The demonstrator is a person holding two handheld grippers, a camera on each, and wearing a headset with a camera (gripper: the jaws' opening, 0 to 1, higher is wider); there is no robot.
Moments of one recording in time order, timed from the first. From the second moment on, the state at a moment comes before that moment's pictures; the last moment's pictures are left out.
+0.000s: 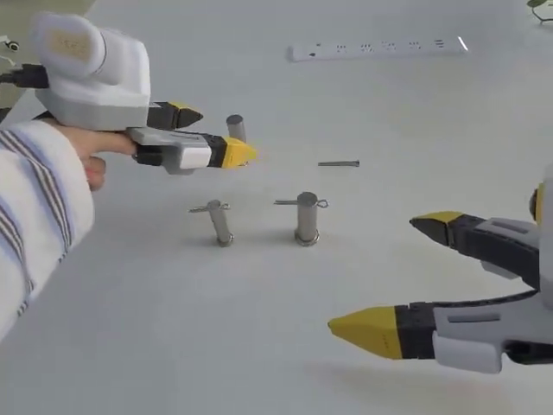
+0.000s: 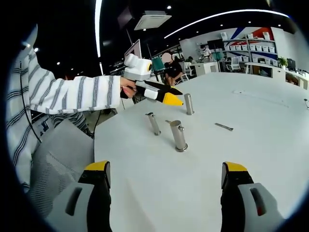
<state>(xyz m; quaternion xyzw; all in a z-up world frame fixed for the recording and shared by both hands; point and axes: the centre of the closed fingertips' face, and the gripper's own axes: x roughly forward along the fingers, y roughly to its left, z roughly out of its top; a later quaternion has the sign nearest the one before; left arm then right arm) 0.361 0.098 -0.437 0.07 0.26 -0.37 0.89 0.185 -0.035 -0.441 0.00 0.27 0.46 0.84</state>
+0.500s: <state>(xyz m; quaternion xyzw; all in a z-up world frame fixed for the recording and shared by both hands) 0.377 0.087 -0.448 0.07 0.27 -0.38 0.88 0.188 -0.040 -0.443 0.01 0.28 0.45 0.85</state>
